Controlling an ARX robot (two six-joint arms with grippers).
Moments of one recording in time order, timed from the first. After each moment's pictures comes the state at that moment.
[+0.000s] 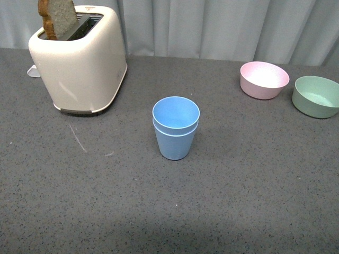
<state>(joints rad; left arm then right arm) 0.00 0.00 0.02 0.00 0.00 -0.01 0.00 0.43 0.00 0.43 0.00 0.00</state>
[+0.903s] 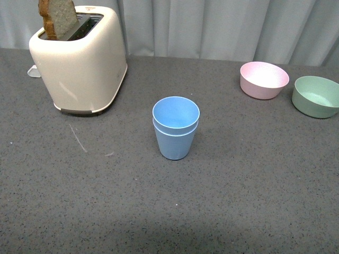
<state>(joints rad) 0.00 0.00 0.02 0.00 0.00 -0.01 0.00 0.00 0.00 0.00 0.00 0.00</state>
